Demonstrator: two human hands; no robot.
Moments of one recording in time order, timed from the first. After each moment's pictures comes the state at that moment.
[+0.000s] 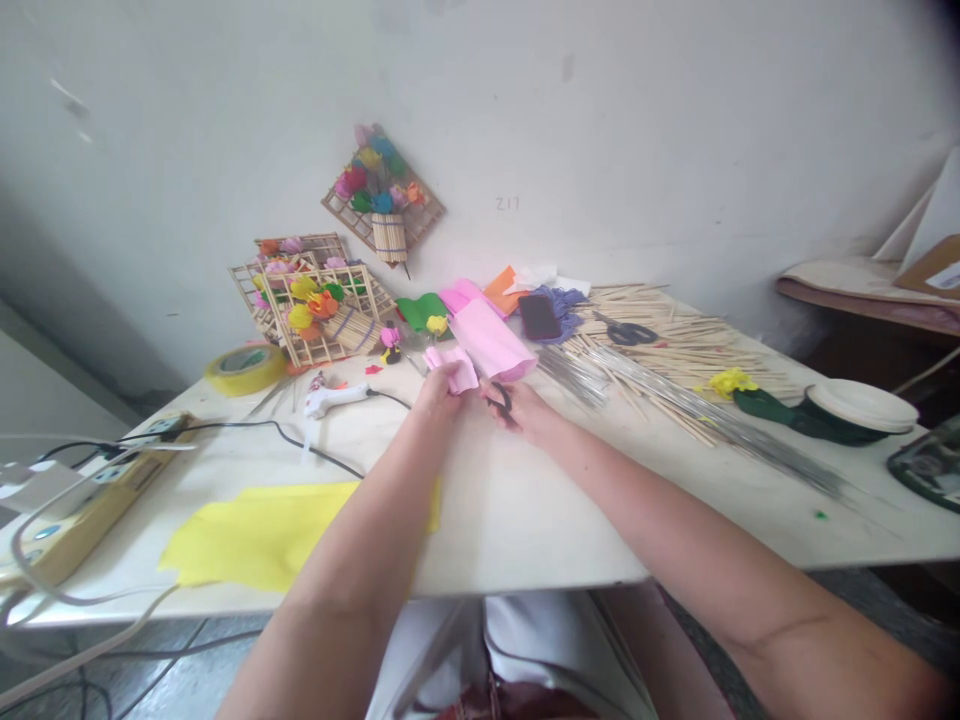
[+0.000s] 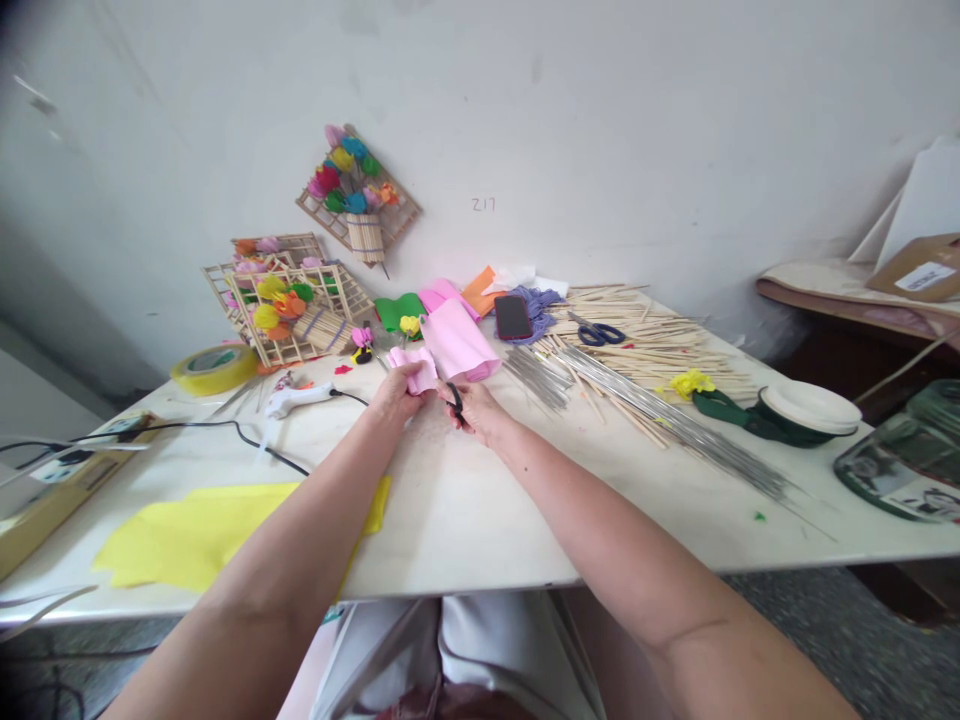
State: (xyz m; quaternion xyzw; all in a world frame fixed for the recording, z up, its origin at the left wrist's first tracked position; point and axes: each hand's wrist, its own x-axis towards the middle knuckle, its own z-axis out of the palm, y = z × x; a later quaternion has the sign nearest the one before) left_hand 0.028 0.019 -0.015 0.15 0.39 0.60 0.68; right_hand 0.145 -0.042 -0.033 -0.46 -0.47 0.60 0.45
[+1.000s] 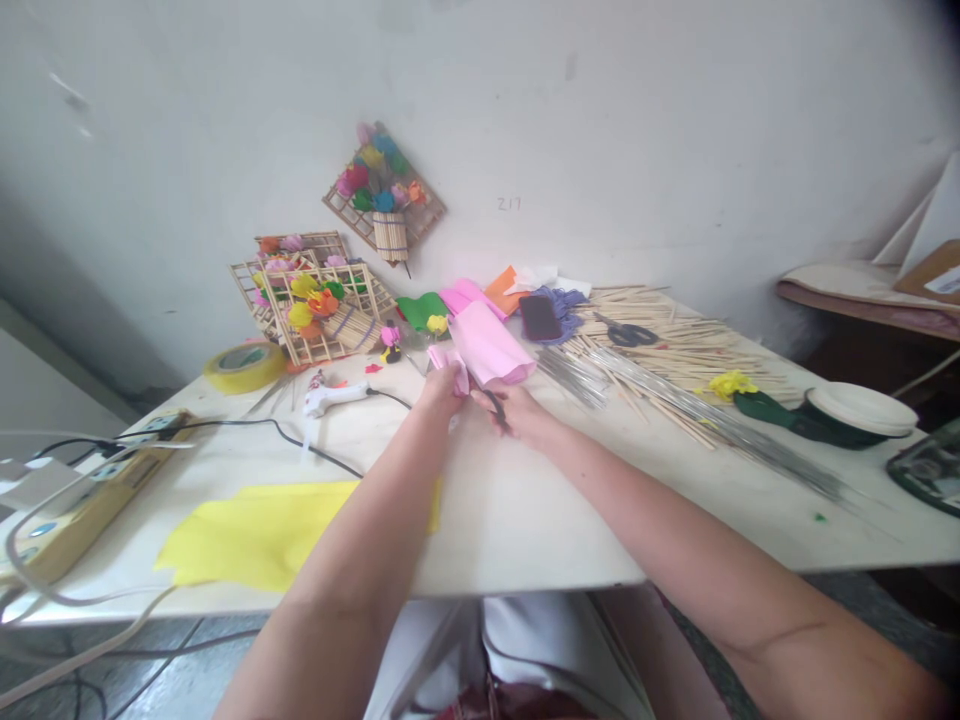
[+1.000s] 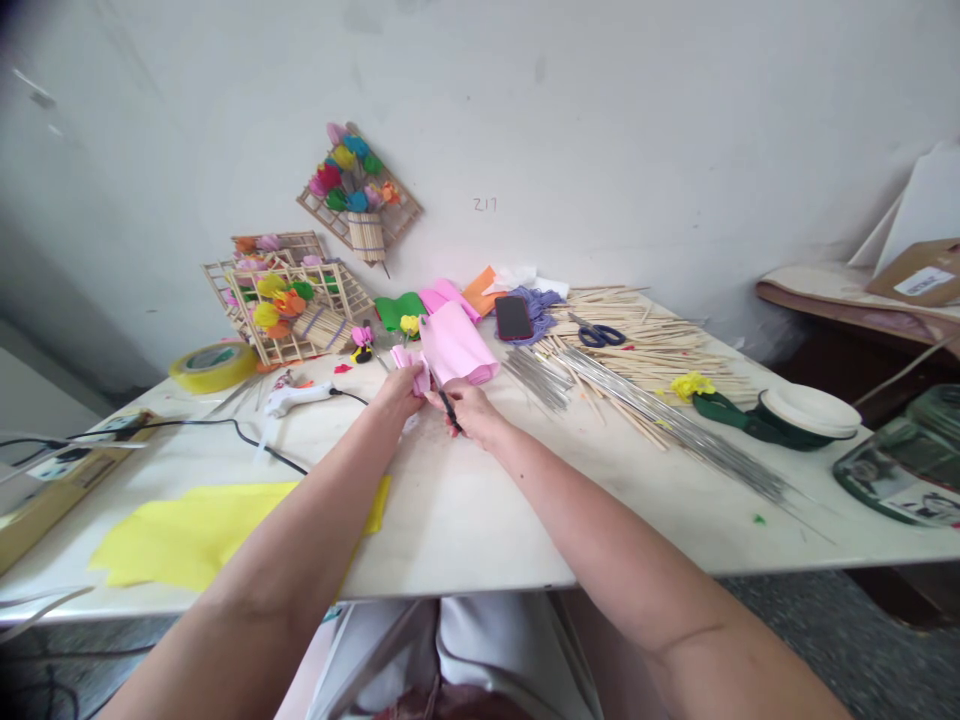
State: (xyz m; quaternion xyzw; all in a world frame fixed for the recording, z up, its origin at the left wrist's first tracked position) left_hand 0.031 0.040 -0.034 0.21 0.45 0.61 0.62; right_hand 0.136 -0.044 -0.035 -0.49 -0.49 0.57 0.44
